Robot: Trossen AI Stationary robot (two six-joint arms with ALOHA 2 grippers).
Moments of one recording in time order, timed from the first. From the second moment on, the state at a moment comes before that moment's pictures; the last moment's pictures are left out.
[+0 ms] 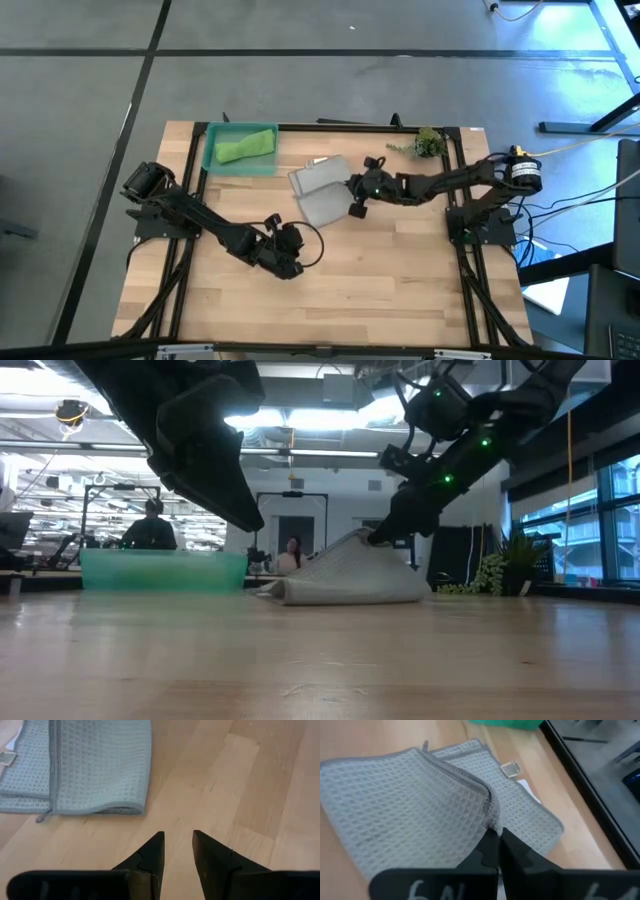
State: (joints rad) left arm -0.44 1.68 0.98 -0.35 -0.63 -0.75; right arm -0.13 1.57 0.69 0.24 0.33 -0.15
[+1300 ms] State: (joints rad) left arm -0.25 1.68 0.98 -0.34 -0.68 -0.61; right arm -0.20 1.57 0.69 0.16 0.13 -0.09
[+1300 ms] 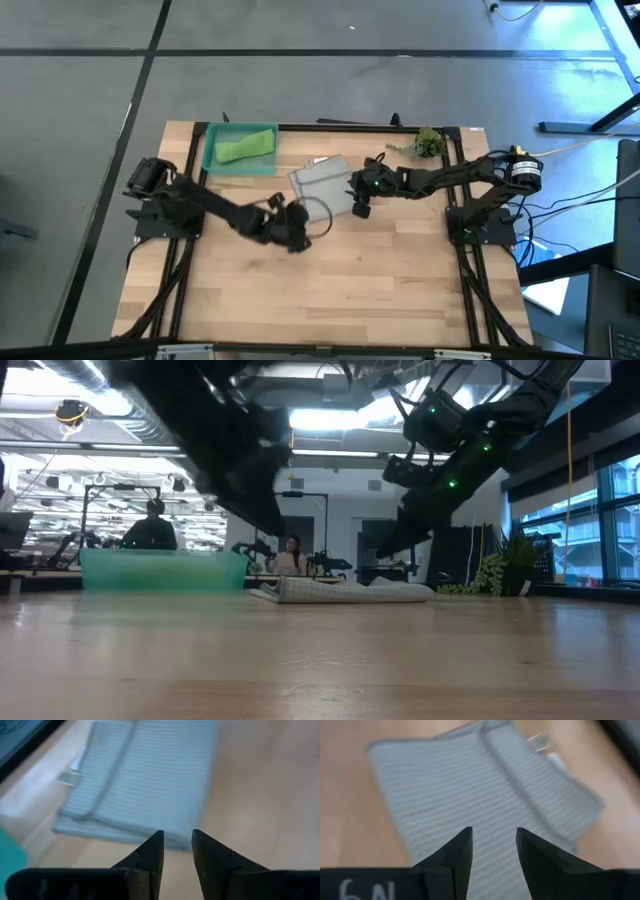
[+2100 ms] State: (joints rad) left arm -0.19 1.83 0.99 -0.32 -0.21 -0.46; right arm -0.15 1.59 0.69 0.00 -0.16 -0.18
